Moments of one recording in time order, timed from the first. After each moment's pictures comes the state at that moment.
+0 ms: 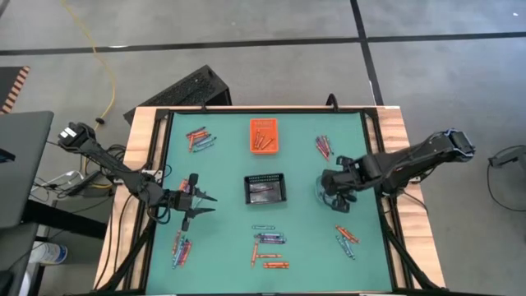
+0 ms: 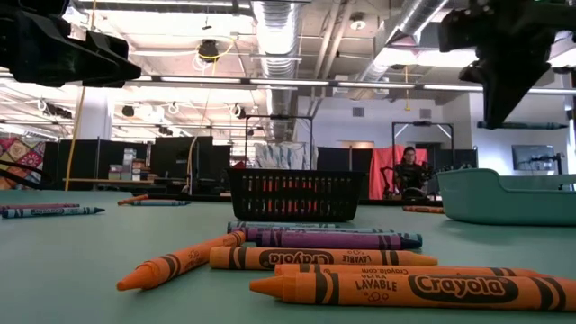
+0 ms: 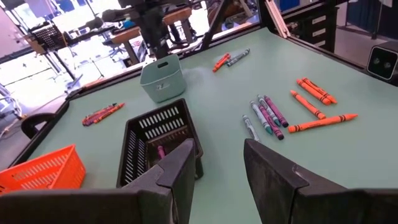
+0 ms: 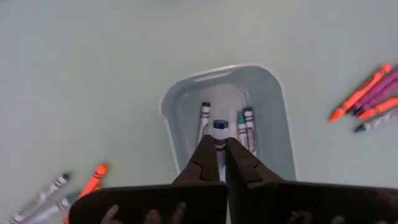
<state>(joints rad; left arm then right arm) -0.57 0.78 0.14 0.51 -0.50 0.22 0.25 1.22 0.96 -1.08 0.19 0.40</state>
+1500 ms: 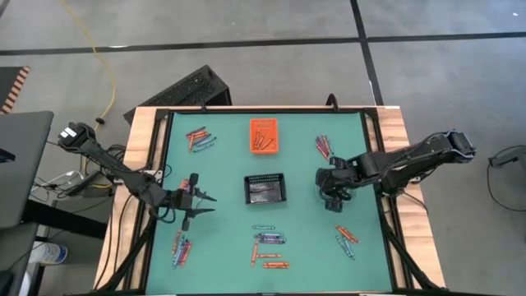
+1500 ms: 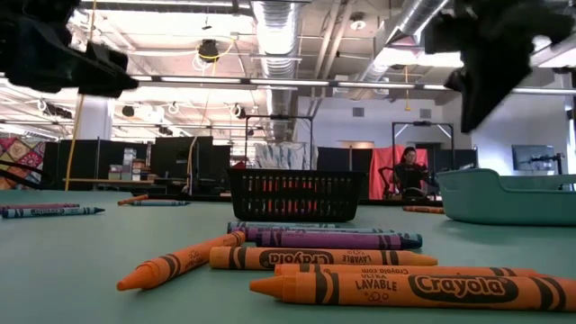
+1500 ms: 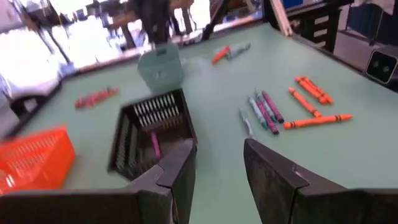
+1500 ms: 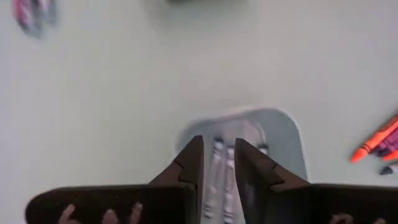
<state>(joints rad) -0.57 0.78 0.14 0.45 -0.50 0.09 0.20 1.22 0.92 -0.89 0.14 0.38</state>
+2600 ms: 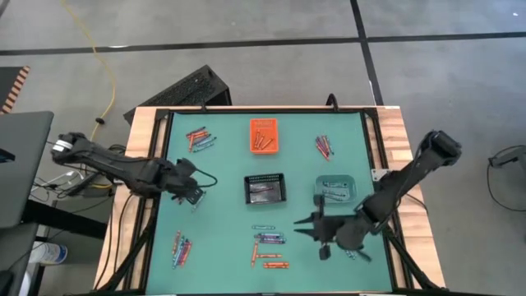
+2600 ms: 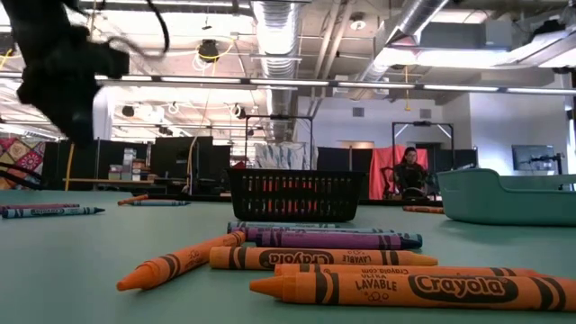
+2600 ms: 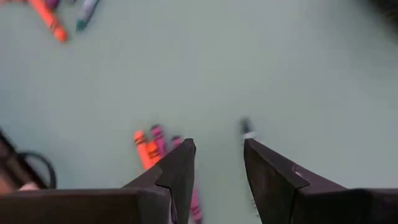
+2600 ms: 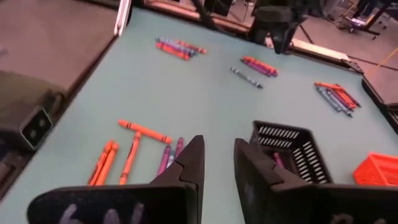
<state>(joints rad) -0.25 1.00 0.68 -0.98 -0.33 -1.11 0.70 1.40 0.91 -0.07 0.65 0.12</state>
